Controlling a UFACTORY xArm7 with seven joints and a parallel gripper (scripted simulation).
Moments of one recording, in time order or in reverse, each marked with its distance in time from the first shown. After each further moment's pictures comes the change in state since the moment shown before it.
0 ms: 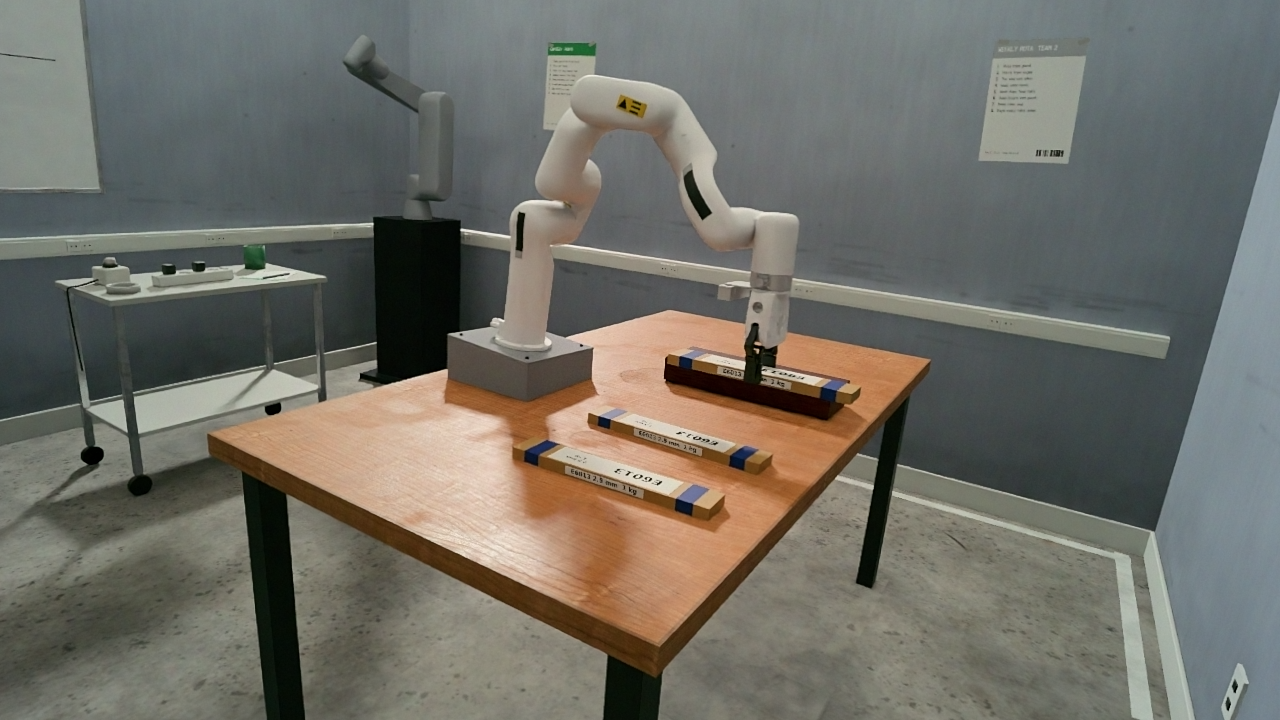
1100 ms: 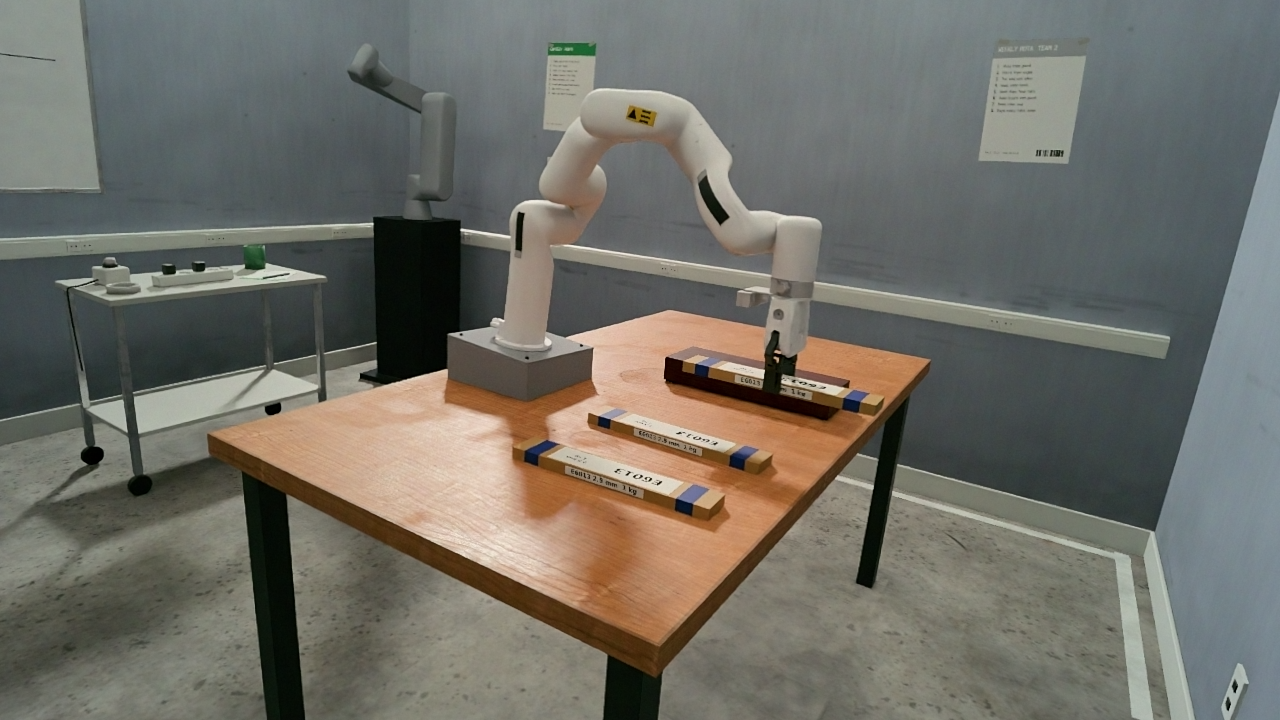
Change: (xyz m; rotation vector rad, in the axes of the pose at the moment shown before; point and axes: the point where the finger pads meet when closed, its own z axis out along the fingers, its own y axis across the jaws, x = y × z) arm -0.046 -0.023 0.002 -0.003 0.008 -0.002
